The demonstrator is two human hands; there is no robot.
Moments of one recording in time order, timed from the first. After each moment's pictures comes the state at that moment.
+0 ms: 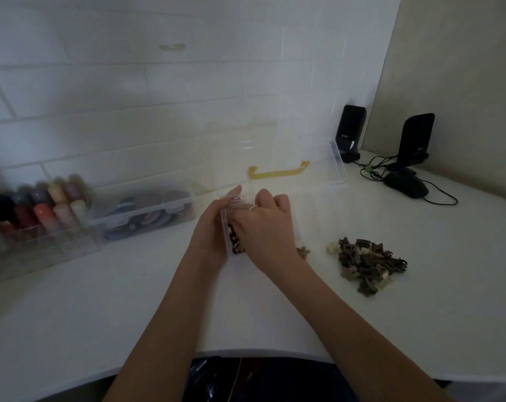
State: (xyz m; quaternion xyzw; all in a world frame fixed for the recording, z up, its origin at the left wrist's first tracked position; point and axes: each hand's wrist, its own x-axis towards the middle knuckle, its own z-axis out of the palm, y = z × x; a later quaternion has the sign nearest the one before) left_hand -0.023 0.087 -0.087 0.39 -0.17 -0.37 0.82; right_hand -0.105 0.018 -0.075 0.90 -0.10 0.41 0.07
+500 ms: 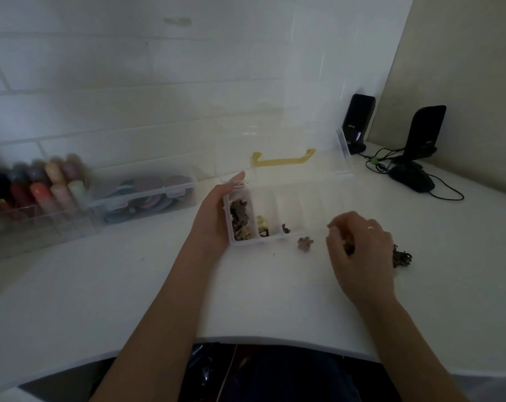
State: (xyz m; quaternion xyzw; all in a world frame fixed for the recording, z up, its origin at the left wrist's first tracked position) left_hand -0.020 0.085 -0.089 0.44 -0.17 -0.32 0.82; right_hand -0.217 -0.028 -0.096 0.86 -0.27 0.42 -0.15
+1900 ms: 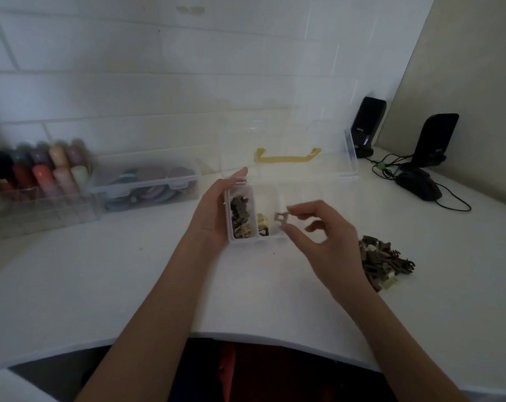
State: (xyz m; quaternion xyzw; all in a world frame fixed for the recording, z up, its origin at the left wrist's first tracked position) left_hand -0.026 0.088 -0.084 0.44 -0.15 -0.33 0.82; right_hand -0.185 -0.011 -0.082 0.82 -0.10 0.40 -0.40
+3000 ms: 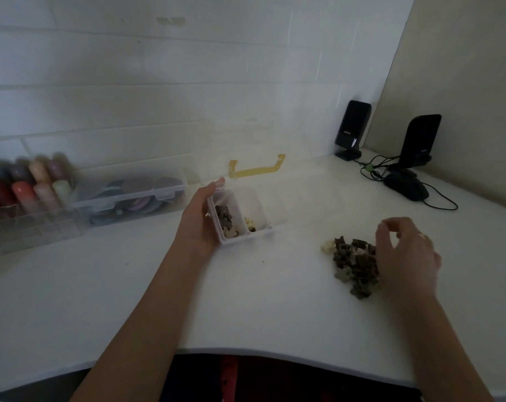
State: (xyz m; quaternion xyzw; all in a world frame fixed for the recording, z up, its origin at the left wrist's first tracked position) left_hand -0.023 0.085 -0.085 0.42 -0.06 -0.29 0.86; right_hand -0.242 -0.099 -0.097 0.80 -0.46 0.35 -0.16
